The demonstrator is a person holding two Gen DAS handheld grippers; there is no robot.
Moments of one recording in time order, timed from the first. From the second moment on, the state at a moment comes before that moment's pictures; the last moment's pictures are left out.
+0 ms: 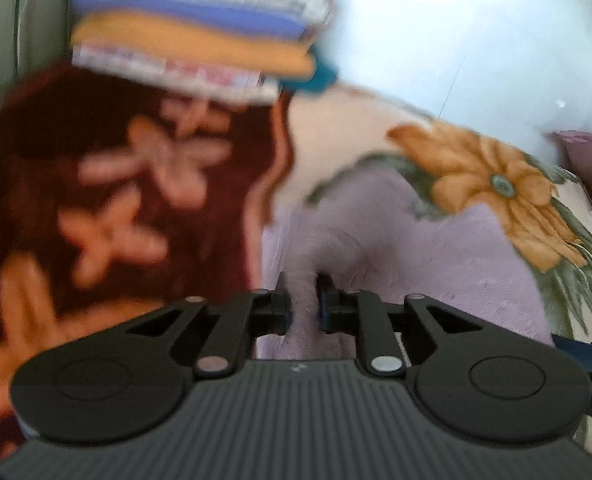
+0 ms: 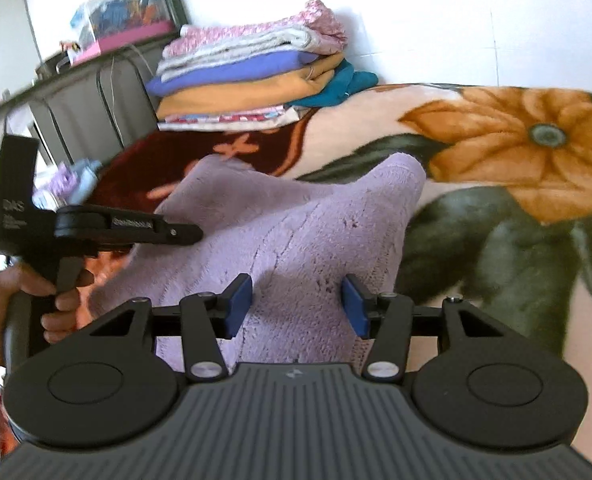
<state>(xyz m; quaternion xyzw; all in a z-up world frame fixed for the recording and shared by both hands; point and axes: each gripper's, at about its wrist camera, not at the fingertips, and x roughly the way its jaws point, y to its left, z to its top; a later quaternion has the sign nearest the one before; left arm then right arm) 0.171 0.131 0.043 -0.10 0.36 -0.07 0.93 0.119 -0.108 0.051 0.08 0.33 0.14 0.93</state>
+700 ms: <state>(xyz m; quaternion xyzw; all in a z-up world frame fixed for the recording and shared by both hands) 0.150 0.144 0.034 -0.16 0.43 -0.12 0.88 0.145 -0.162 0.001 0.29 0.39 0.16 0.86</state>
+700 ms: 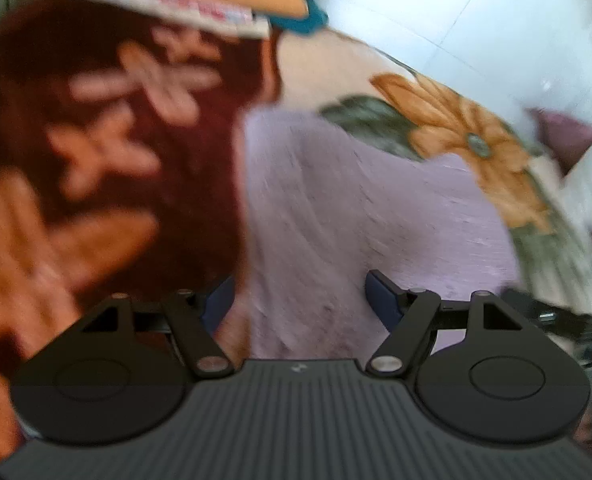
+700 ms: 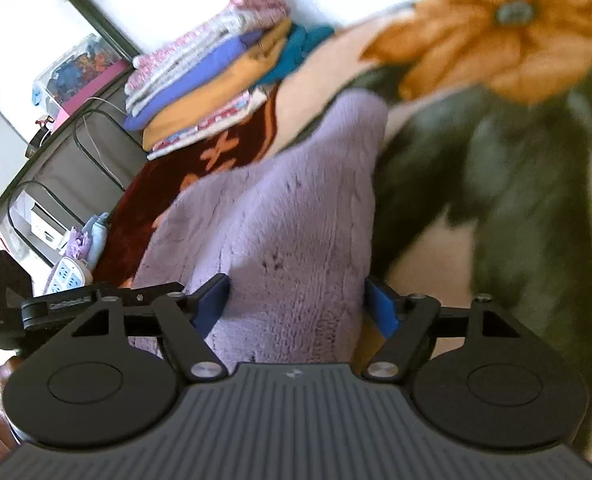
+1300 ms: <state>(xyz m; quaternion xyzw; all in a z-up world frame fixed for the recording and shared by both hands) 0.129 0.145 0.036 -0.31 0.42 -0.23 0.82 0.127 -0.177 0.082 0.29 0.38 0.18 0.86</state>
